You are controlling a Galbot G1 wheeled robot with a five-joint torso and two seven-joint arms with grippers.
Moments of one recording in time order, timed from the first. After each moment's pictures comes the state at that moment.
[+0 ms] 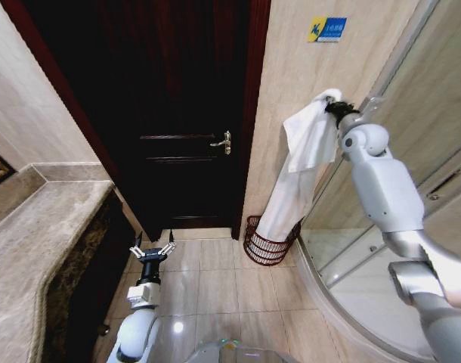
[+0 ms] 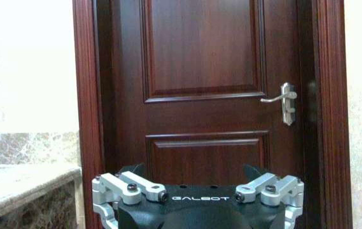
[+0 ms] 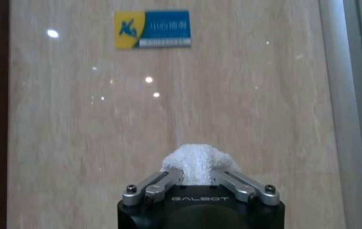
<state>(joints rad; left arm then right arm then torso) 1.66 -1.40 -0.55 -2.07 -0.07 -0.22 -0.25 -0.09 0.99 0.16 1.32 0.76 -0.29 0.17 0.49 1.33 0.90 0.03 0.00</state>
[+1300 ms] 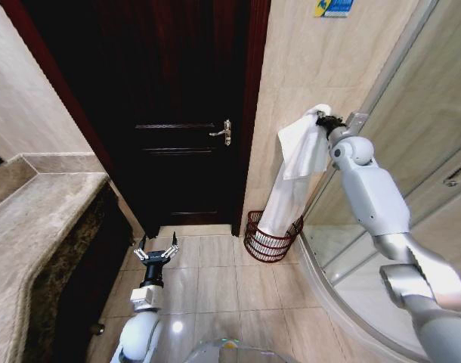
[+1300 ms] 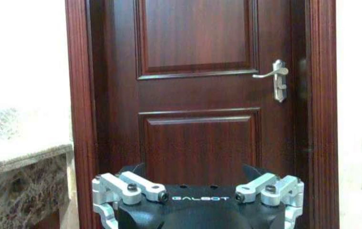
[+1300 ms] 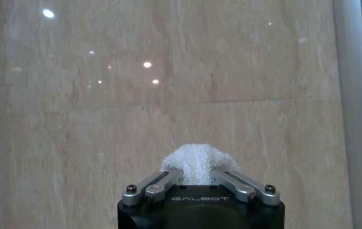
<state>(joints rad) 1.67 -1.40 -0.53 -2.07 -0.06 -0.23 -0.24 -0.11 1.03 0.16 1.24 0.73 -0.26 0.14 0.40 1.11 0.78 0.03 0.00</state>
